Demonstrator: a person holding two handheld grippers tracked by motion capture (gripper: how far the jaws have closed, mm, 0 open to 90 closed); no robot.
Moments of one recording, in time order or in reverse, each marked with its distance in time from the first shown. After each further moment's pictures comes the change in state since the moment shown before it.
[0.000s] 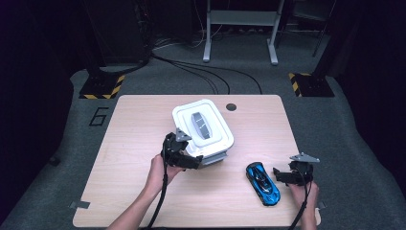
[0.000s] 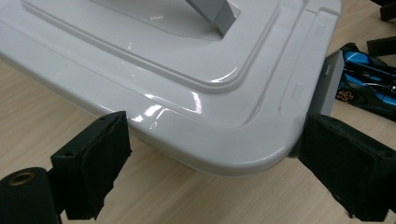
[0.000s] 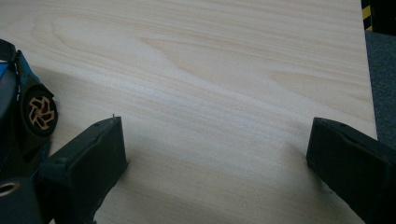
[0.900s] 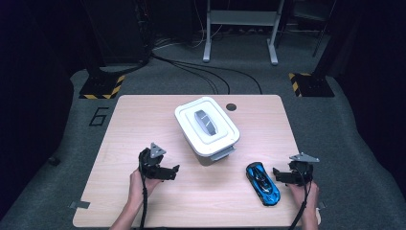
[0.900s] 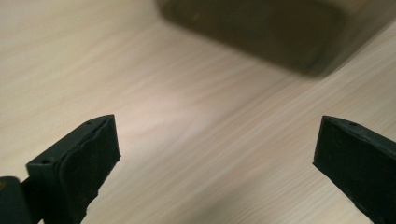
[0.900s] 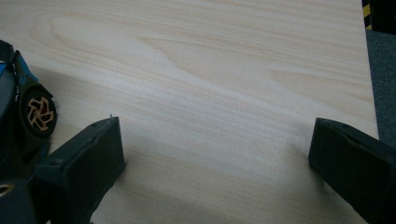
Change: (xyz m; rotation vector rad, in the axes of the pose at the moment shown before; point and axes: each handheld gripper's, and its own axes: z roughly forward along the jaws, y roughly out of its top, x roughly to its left) left arm 0.060 -0.099 0.007 -0.004 0.126 -0.072; right arm 0.001 0.001 0.001 0.002 -0.001 0.008
